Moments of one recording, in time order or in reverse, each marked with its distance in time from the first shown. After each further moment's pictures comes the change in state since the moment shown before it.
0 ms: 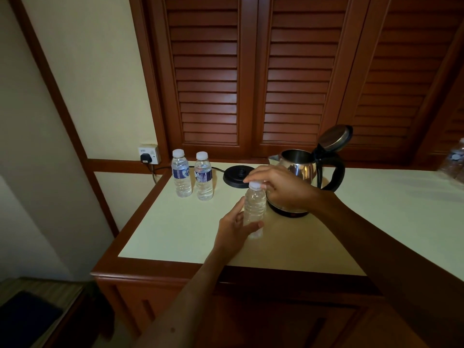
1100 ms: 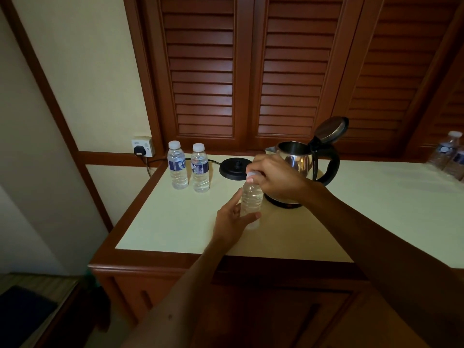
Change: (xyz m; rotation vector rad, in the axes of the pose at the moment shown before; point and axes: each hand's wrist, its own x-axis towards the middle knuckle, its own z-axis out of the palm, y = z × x) left_hand -0.003 0.002 0.000 0.008 0.028 -0.013; right_hand 0.004 -0.006 0.006 -0.088 0.005 0.078
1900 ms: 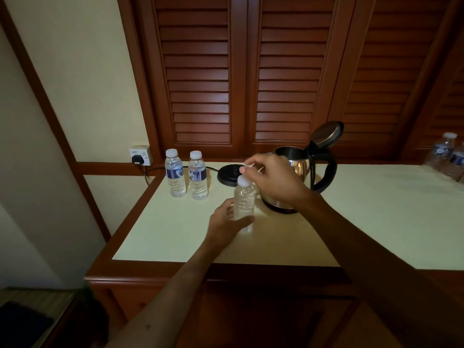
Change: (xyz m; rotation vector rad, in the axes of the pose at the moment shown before) left_hand 0.011 -0.002 -0.016 0.057 -0.024 -0.183; right_hand -0.006 -0.018 -0.002 0.295 0.305 0.221
